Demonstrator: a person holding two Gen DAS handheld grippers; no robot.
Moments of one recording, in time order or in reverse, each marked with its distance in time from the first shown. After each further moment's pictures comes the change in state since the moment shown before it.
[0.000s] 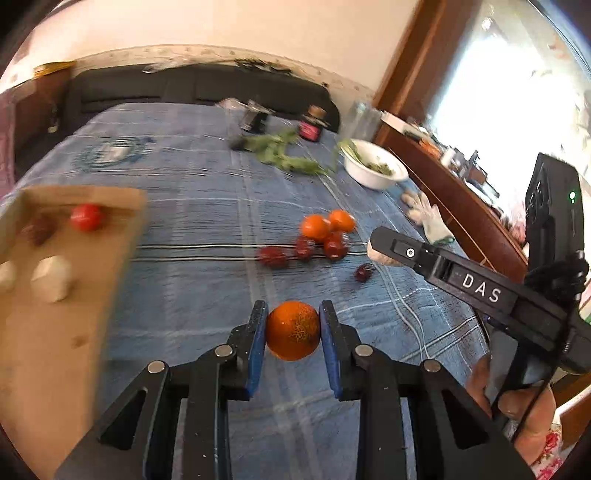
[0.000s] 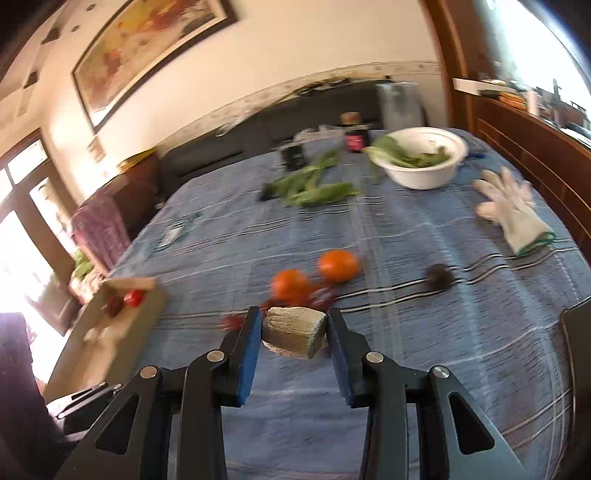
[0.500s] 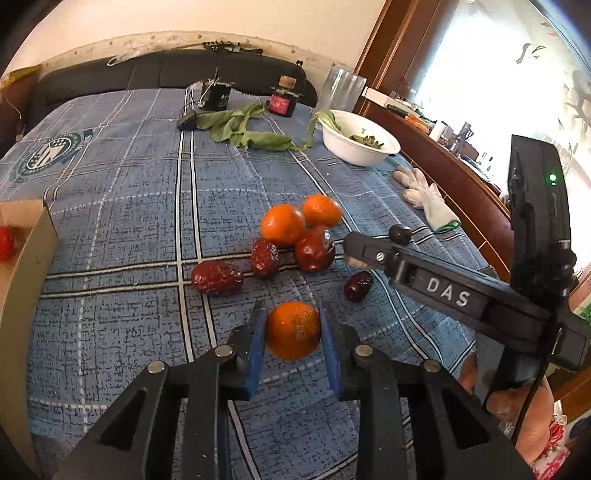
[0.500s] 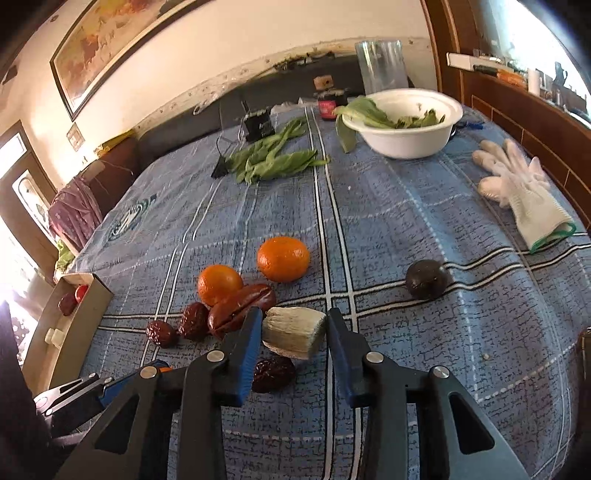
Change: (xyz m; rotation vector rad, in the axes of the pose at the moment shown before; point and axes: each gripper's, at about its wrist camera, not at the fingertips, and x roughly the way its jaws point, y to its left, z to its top) left arm 0.099 -0.033 0.016 0.083 0.074 -0.082; right arm 0.056 -0.067 0.008 0.046 0.057 -0.103
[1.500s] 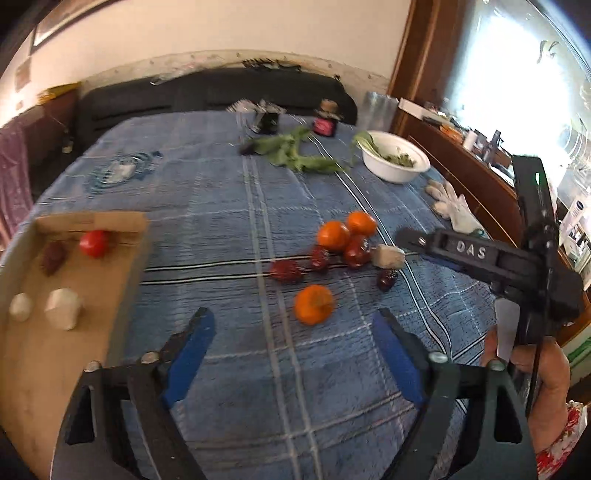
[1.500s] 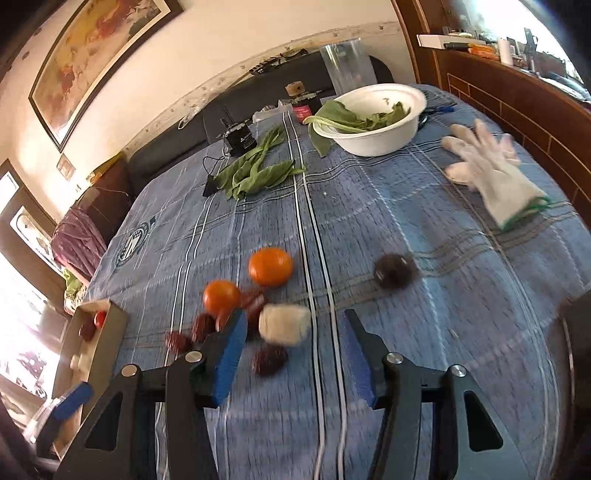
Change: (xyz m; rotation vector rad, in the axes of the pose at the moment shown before) left arm -0.053 -0.002 -0.002 -0.001 -0.021 0.194; right arm -0.013 -0.017 0.013 0.122 0.043 0.033
